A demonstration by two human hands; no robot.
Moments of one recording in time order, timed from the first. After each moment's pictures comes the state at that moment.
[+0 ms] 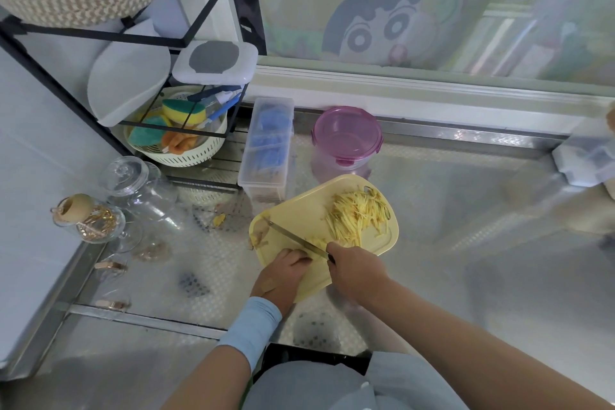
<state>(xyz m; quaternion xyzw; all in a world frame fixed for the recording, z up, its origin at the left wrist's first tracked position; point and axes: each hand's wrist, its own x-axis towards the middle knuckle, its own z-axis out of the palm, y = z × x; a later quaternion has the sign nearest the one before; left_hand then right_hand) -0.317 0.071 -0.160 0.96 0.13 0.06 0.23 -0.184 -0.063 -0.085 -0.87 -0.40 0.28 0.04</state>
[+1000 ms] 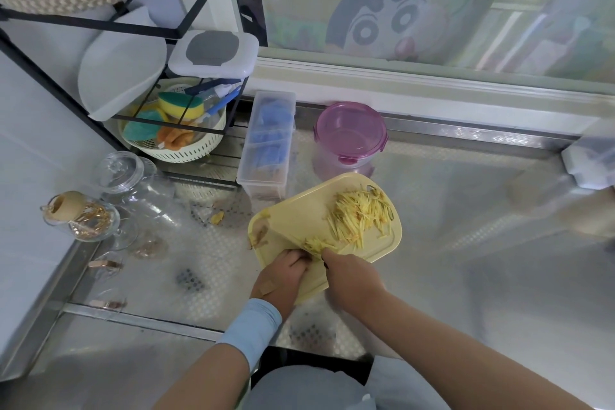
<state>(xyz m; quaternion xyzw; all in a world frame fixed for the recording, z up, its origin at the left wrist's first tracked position) -0.315 0.069 -0.164 0.96 0.15 0.07 0.23 -0.193 -0.062 -0.102 -0.86 -0.41 0.29 0.02</state>
